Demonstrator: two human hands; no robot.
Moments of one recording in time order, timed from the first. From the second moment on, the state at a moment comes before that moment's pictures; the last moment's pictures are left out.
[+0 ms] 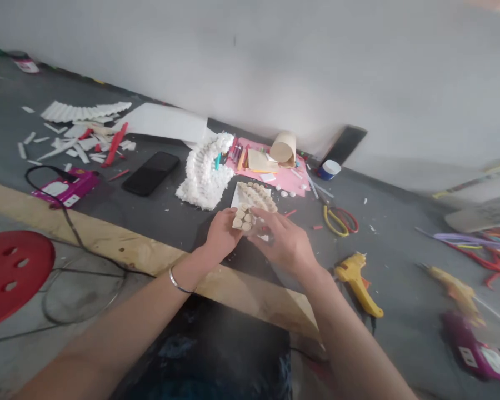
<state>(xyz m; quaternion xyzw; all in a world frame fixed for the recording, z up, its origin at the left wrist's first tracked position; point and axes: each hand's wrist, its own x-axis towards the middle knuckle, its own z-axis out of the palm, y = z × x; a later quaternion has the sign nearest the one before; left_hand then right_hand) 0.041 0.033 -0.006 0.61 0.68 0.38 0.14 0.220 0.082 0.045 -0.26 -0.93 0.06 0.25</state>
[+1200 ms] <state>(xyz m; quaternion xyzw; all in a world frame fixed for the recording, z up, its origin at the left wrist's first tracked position) 0.039 0.047 -0.027 0.60 0.66 0.44 0.14 0.212 0.082 0.057 -0.30 -0.92 0.13 0.23</state>
